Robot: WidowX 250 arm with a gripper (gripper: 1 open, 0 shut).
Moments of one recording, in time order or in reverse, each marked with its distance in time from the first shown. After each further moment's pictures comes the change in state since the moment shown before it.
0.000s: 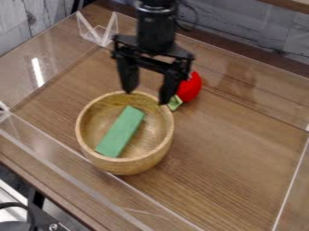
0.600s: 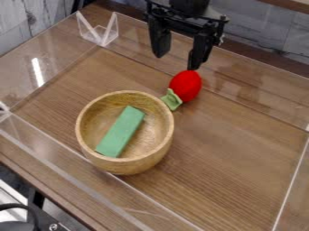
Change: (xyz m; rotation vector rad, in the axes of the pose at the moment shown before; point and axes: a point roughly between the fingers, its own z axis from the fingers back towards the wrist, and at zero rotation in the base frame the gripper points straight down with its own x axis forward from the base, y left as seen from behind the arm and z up) arm 0.041 -0.027 0.030 0.012 -0.030 -0.153
